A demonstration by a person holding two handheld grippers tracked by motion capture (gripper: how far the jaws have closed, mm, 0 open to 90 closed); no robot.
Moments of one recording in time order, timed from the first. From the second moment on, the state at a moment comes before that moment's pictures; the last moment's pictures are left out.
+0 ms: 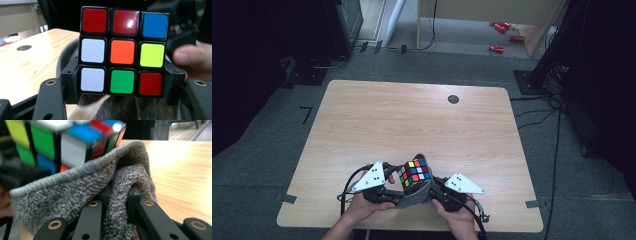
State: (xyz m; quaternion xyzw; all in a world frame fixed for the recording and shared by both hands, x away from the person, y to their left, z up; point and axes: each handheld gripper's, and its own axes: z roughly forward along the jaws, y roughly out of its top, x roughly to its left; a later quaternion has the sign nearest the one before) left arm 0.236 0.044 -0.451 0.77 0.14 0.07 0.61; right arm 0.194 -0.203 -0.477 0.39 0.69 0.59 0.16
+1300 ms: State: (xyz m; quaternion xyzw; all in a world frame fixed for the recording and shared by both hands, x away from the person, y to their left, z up) left arm 0.240 0.051 -0.451 0.74 0.20 0.10 0.63; right arm 0.188 -0.184 -0.485 0.38 0.69 0.60 0.11
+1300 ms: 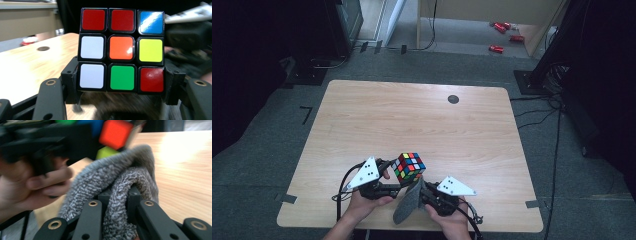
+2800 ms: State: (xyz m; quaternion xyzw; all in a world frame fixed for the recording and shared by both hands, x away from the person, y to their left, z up) left arm 0.238 0.045 -0.459 0.74 0.23 0.14 0.61; right arm 0.221 -0.261 -0.474 0.45 0.66 0.52 0.31
